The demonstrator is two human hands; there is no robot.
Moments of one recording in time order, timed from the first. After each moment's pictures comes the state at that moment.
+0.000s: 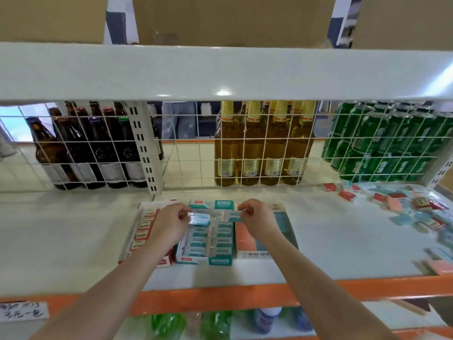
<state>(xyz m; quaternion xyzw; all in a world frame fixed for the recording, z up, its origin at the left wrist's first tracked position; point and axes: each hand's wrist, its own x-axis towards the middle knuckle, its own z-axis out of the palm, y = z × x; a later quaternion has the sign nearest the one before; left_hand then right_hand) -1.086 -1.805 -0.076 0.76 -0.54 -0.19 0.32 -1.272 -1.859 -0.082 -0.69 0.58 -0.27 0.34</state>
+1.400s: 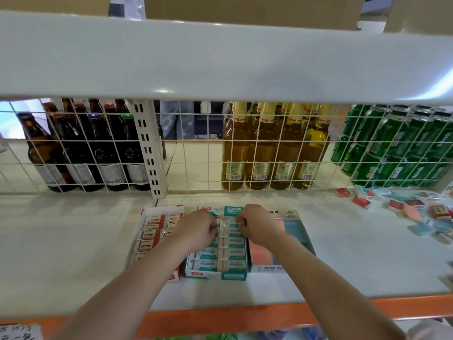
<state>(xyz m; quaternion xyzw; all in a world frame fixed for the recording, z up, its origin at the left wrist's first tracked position) -1.084 -1.843 -0.089 0.67 -0.73 -0.12 0.08 -1.244 -1.892 -0.091 -0.86 0.50 -0.05 0.12</state>
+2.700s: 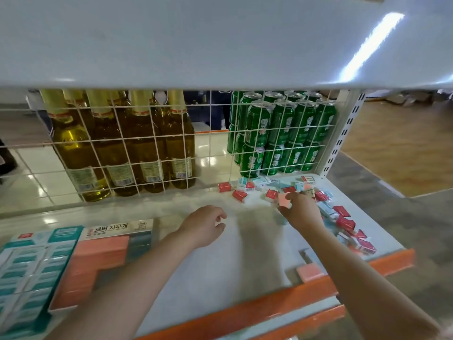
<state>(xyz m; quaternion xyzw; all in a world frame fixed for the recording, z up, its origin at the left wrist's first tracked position) -1.397 -1.956 -0.110 0.59 -0.77 -0.21 0.12 -1.631 -1.974 -0.097 -0.63 0.75 -0.15 0.09</state>
